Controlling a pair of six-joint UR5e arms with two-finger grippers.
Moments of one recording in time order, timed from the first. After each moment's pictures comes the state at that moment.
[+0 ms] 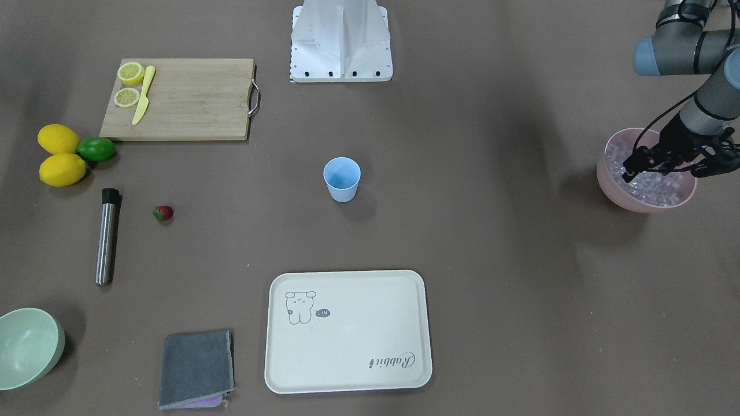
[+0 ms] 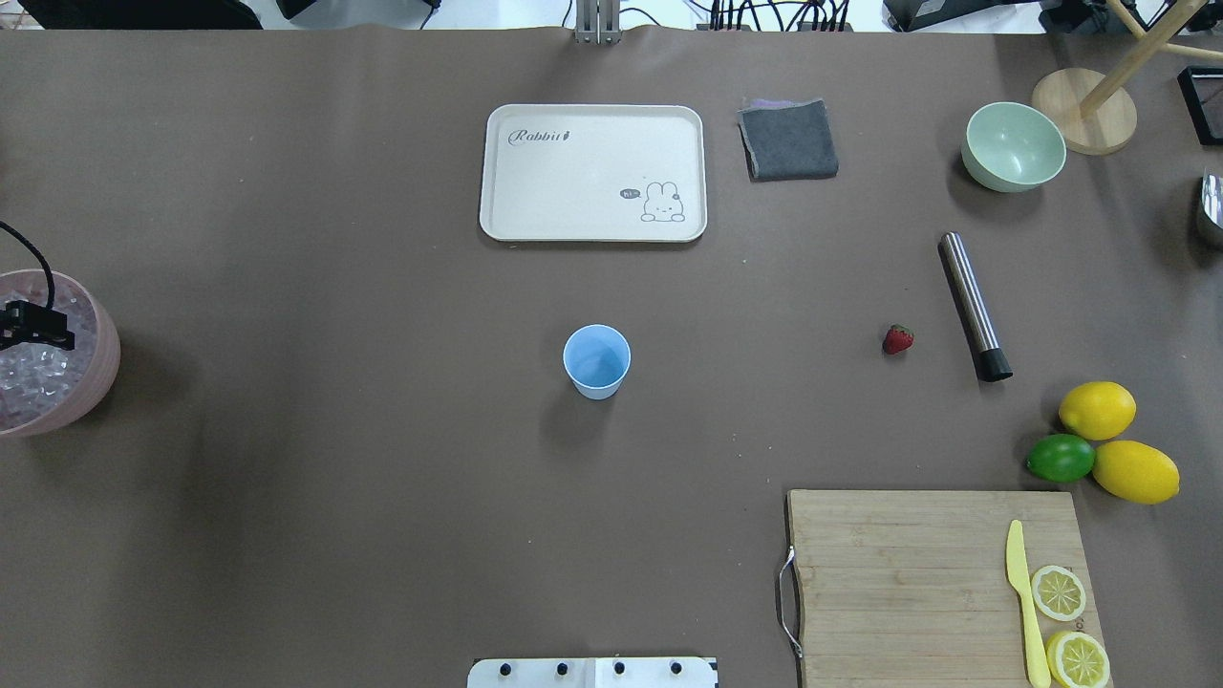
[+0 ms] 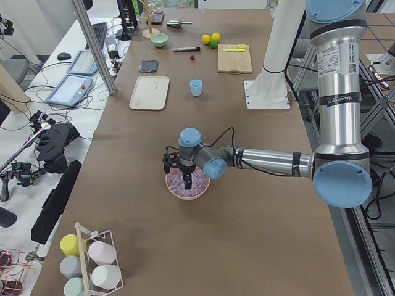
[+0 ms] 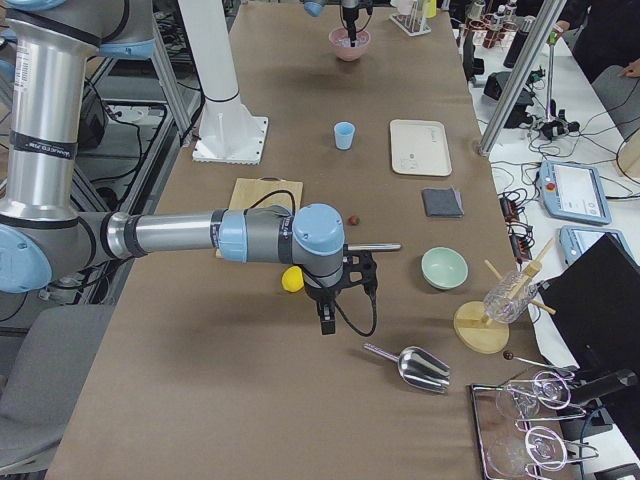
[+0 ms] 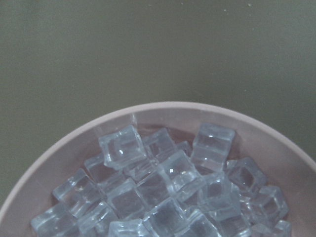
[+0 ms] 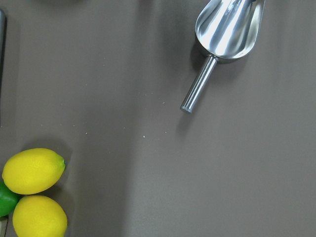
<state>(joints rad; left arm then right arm) -1.03 -1.45 -1.67 -2.16 -2.13 -0.92 1.63 -1.78 1.90 -1.66 2.35 -0.18</state>
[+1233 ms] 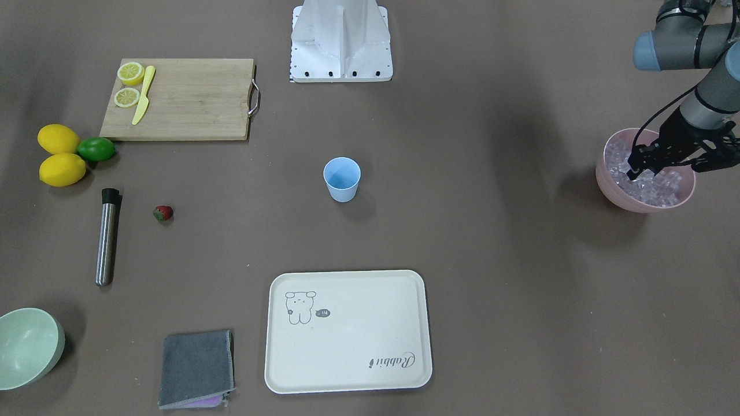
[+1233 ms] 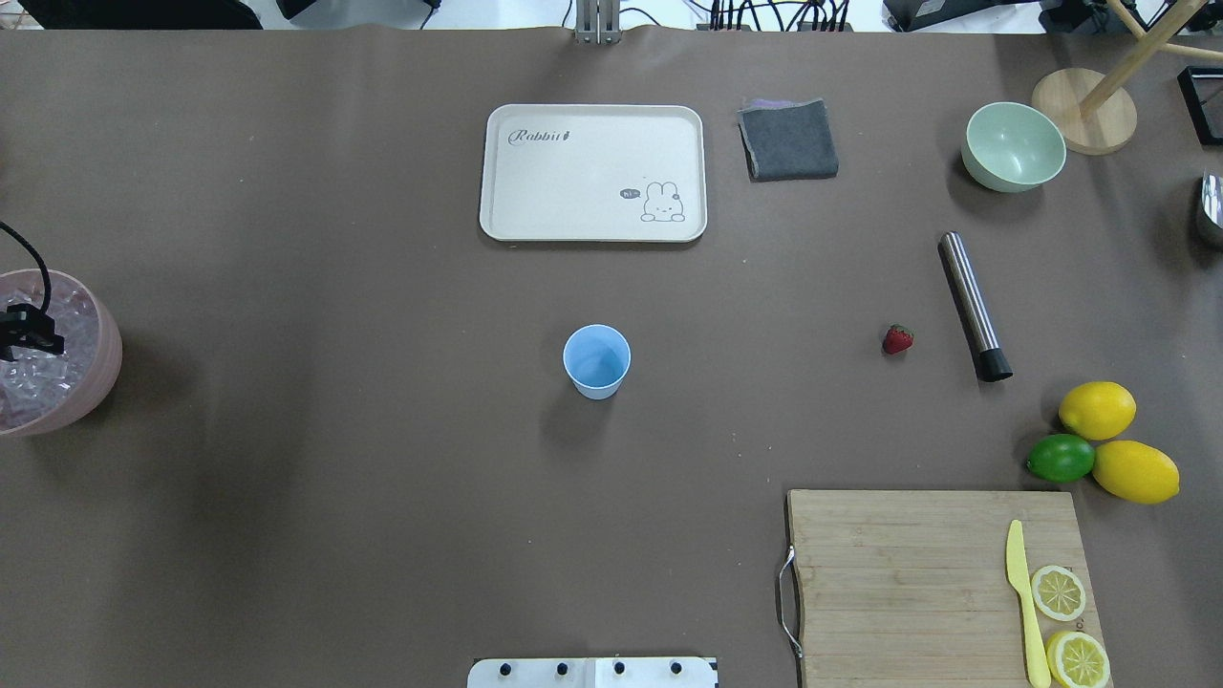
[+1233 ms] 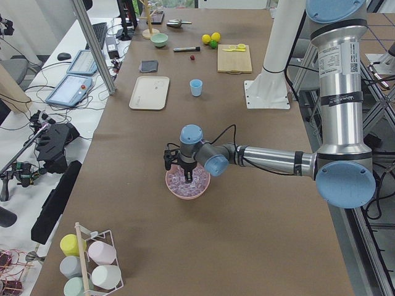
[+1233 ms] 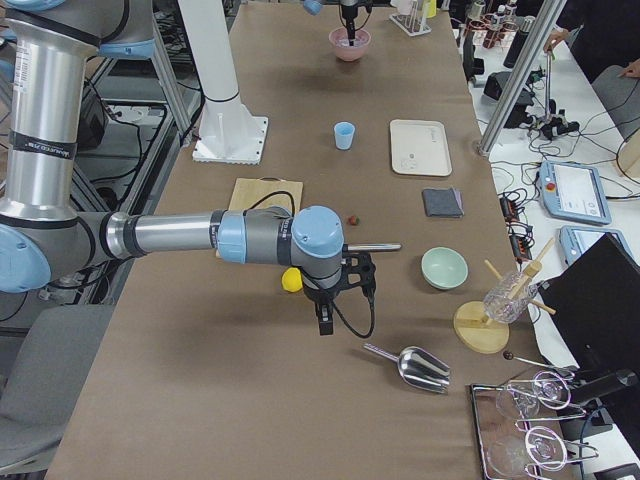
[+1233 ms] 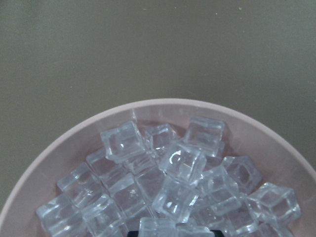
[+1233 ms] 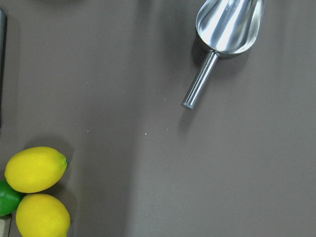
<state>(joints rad) -1.05 -1.44 -1.72 -2.15 -2.17 -0.90 1.63 -1.78 1.89 -1.67 2.36 -0.18</state>
